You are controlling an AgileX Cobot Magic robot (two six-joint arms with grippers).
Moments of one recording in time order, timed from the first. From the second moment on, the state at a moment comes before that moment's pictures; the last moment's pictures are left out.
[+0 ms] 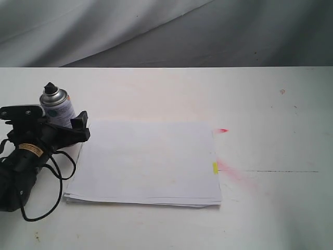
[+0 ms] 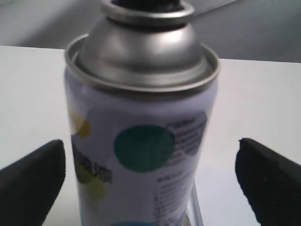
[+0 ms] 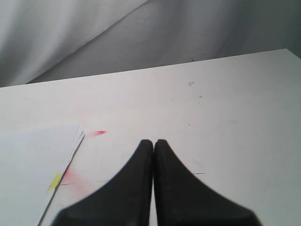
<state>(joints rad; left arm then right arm) -0.25 2.12 -0.56 -0.16 -1.20 -0.09 -0.01 0.01 0.00 0.18 0.31 -0.02</state>
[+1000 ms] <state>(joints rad) -0.25 2.21 -0.73 -0.24 -1.14 0.04 -0.01 0.01 0.00 0.18 0.31 -0.02</state>
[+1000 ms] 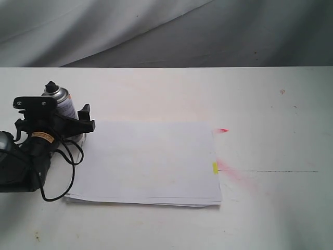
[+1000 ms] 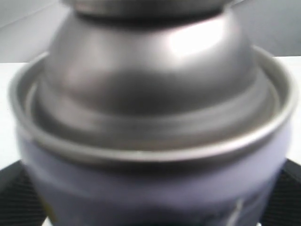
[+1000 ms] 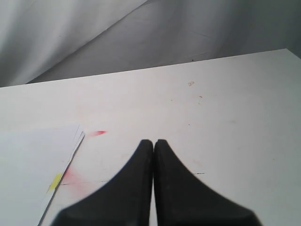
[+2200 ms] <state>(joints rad) -0.25 2.04 -0.73 -0.24 -0.88 0.16 -0.01 0.01 0.00 0.18 0.31 -0.02</state>
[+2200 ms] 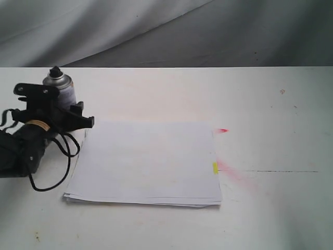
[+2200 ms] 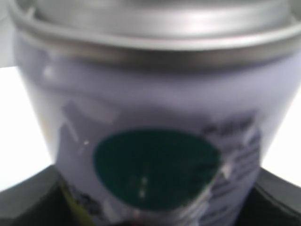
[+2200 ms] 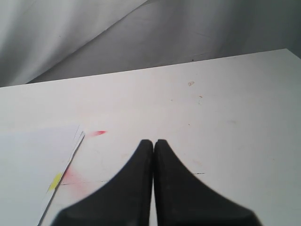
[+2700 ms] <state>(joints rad) -0.25 1.47 -0.73 -0.25 -0.13 0.29 -0.01 0.01 0.00 0.18 0.31 -0.02</state>
